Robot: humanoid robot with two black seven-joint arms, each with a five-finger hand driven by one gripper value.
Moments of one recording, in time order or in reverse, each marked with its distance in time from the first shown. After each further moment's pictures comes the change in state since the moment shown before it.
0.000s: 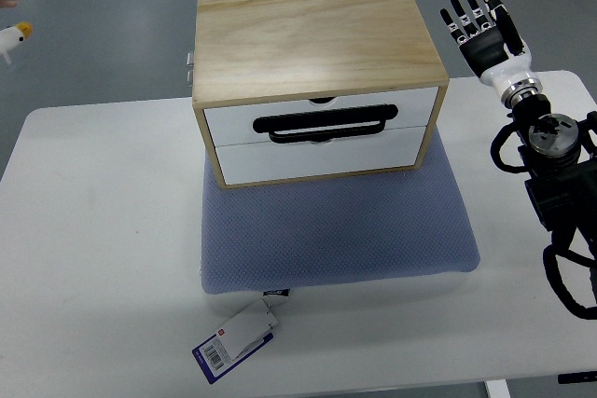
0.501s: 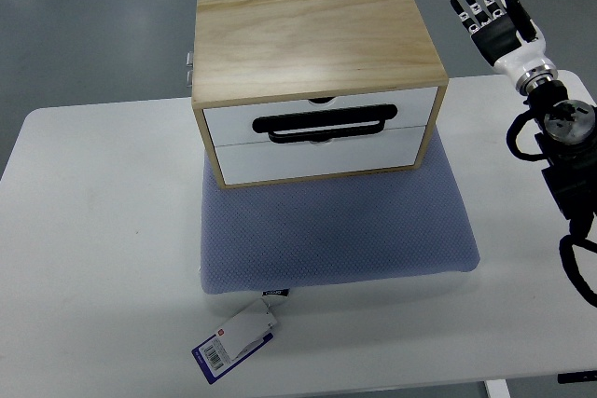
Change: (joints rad) left arm 0.000 0.000 0.000 -0.001 0.000 -0.001 0.000; right arm 0.059 -0.079 -0.099 0.000 -0.003 -0.004 -0.008
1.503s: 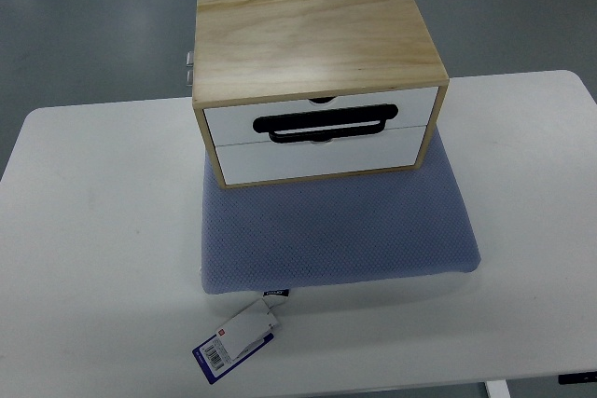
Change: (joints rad) left arm -0.012 0.000 0.001 -0.009 0.003 -0.013 0.000; right arm 0.997 -0.212 -1.449 0.428 -0.143 0.149 -0.398
